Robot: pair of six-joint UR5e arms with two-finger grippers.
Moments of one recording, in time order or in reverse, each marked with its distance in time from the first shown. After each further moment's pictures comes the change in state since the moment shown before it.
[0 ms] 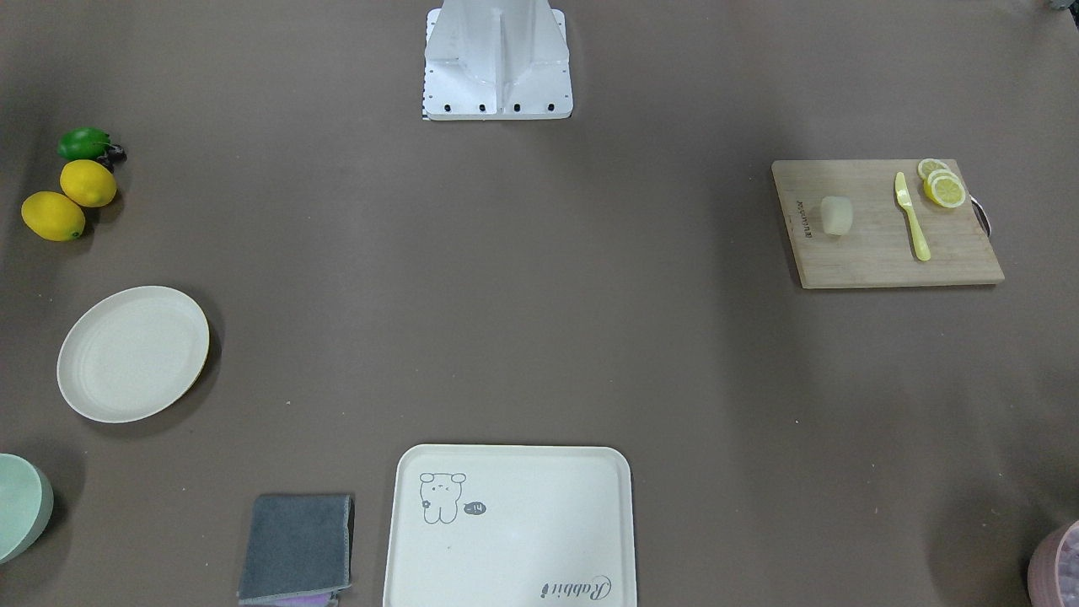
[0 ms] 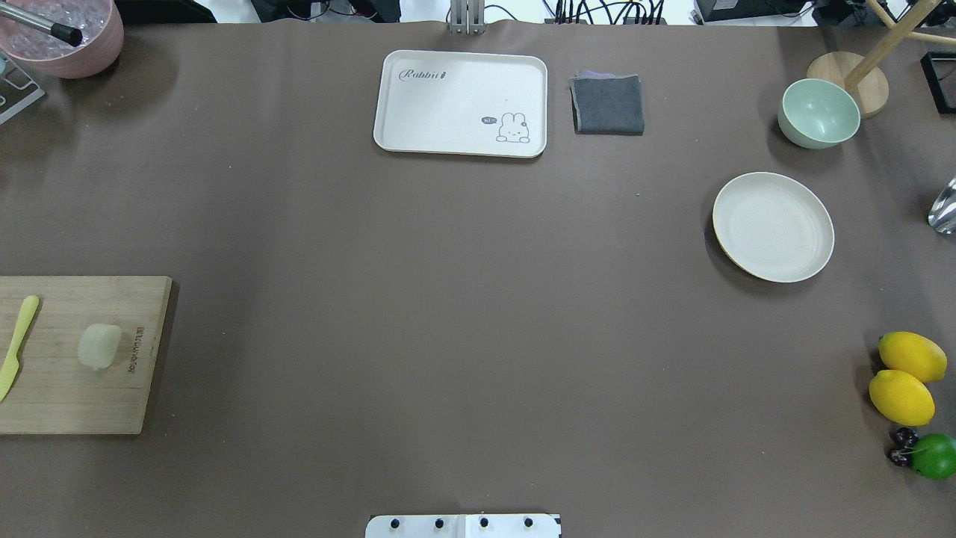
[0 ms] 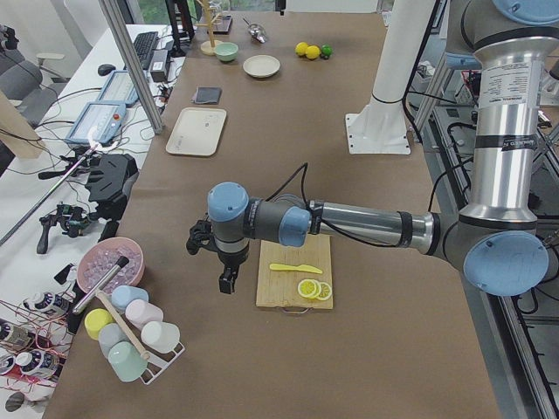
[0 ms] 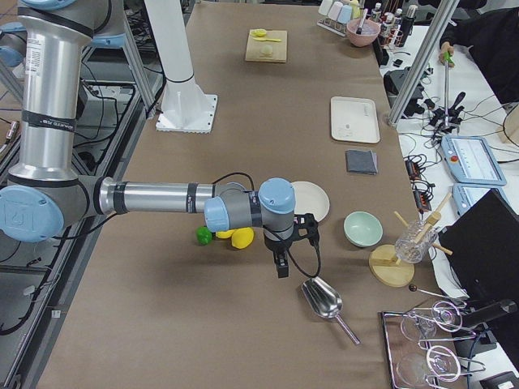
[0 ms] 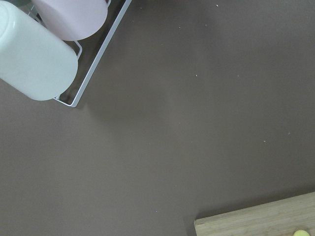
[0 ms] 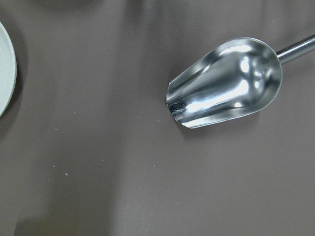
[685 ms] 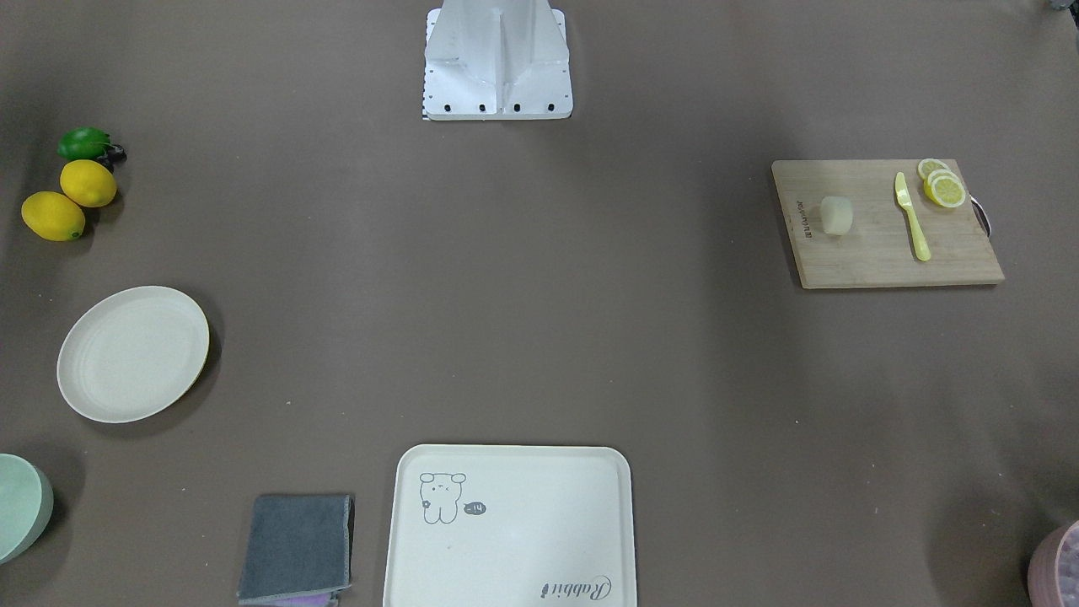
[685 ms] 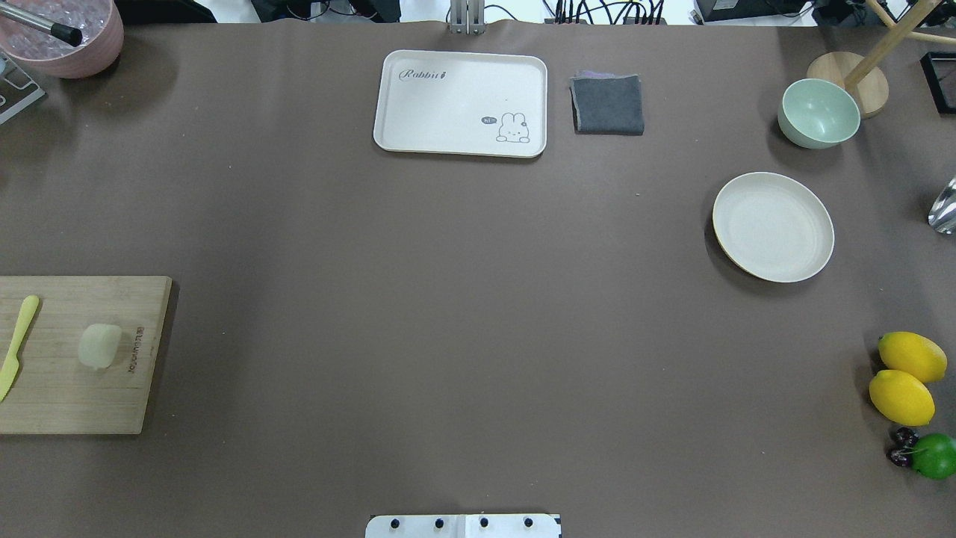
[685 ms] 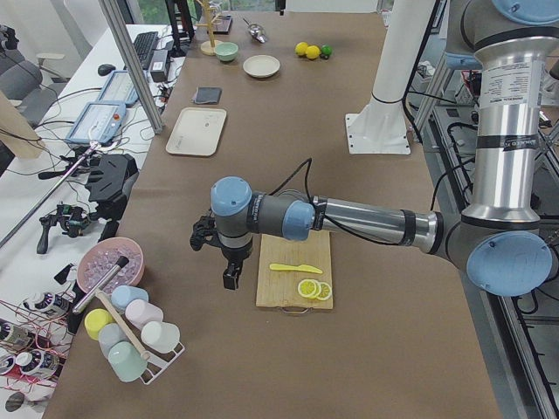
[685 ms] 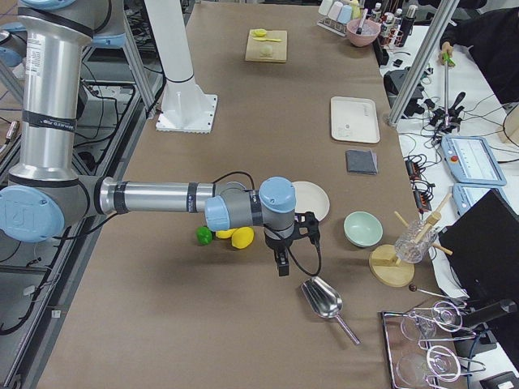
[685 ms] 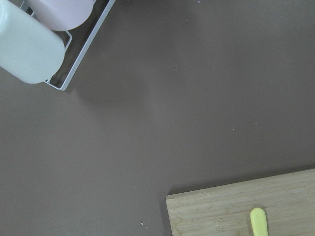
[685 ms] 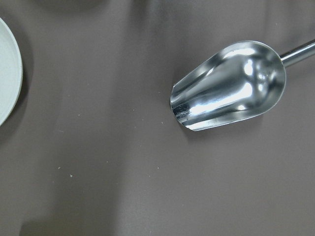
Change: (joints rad) left arm 0.004 0.017 -0.022 0.016 -0.002 0.000; right arm -0.001 0.001 0.004 0.001 0.010 0.002
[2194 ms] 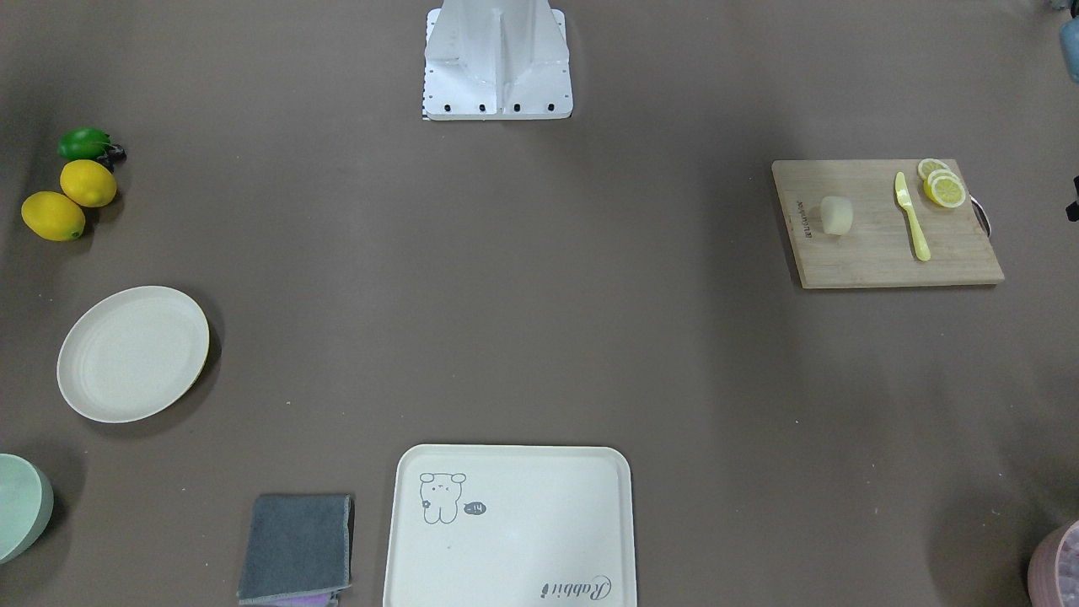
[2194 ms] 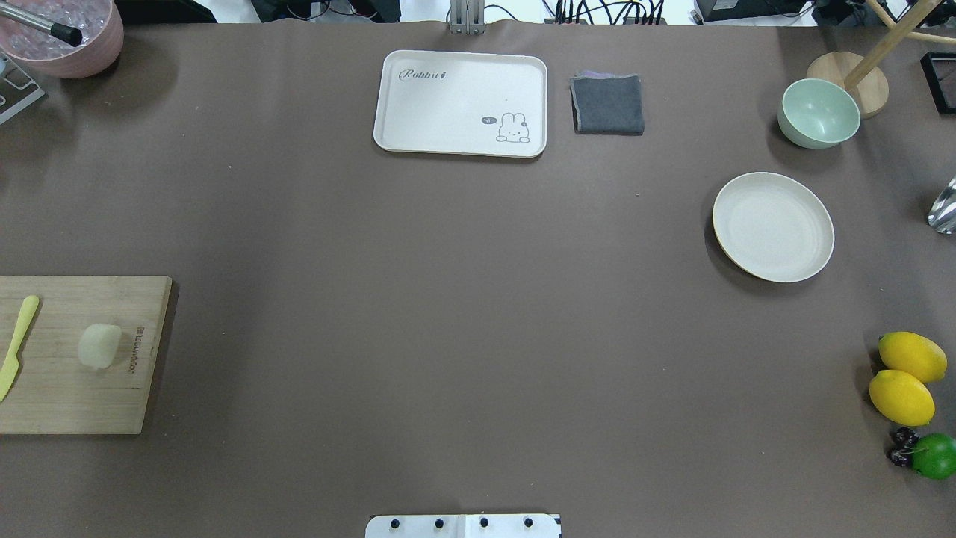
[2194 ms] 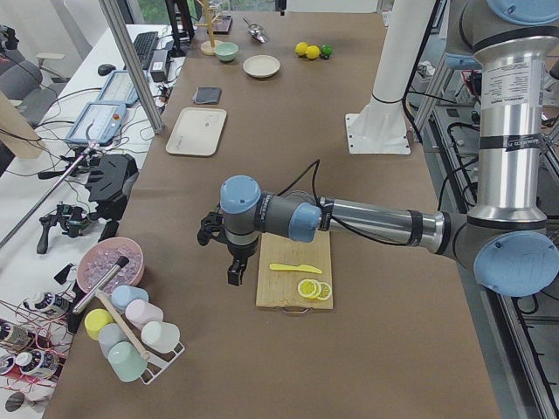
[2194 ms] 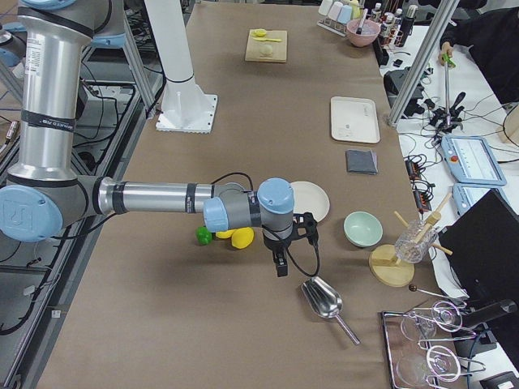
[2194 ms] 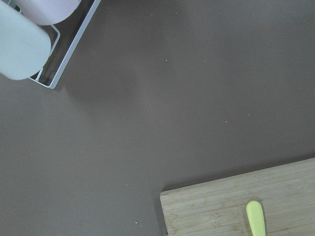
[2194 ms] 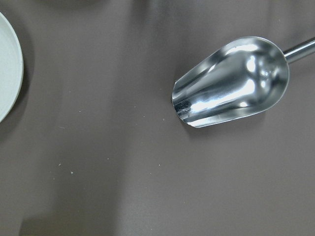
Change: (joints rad) left arm 0.032 0.034 -0.029 -0.066 0.000 -0.010; right arm -0.003 -0.007 -0.002 0.007 0.001 0.000
